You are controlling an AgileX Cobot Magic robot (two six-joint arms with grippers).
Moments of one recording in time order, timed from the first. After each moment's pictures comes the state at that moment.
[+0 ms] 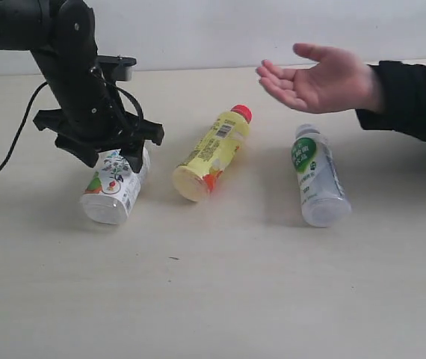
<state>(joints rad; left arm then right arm) -0.48 2.00 -1.43 0.00 0.93 -0.23 0.14 0.01 0.00 0.39 0.20 -0.46</state>
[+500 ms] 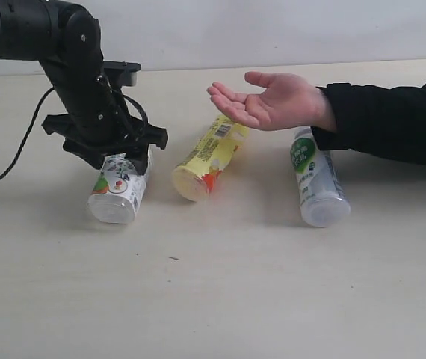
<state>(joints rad) -0.48 2.04 -1.42 -0.01 0.87 -0.22 0.14 0.01 0.00 0.39 0.20 -0.46</state>
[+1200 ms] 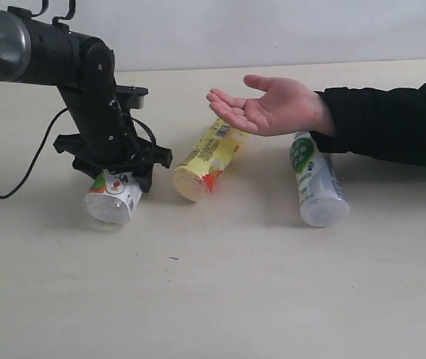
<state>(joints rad) -0.48 2.13 -1.42 -0.01 0.83 -0.22 0.14 0.01 0.00 0.39 0.20 -0.46</state>
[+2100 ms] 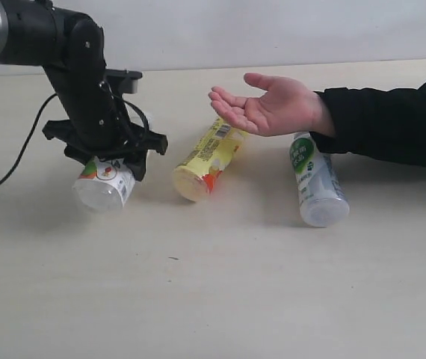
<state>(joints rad) -0.48 2.04 -1.42 -0.01 0.90 -0.21 0.14 0.01 0.00 0.39 0.20 -0.46</state>
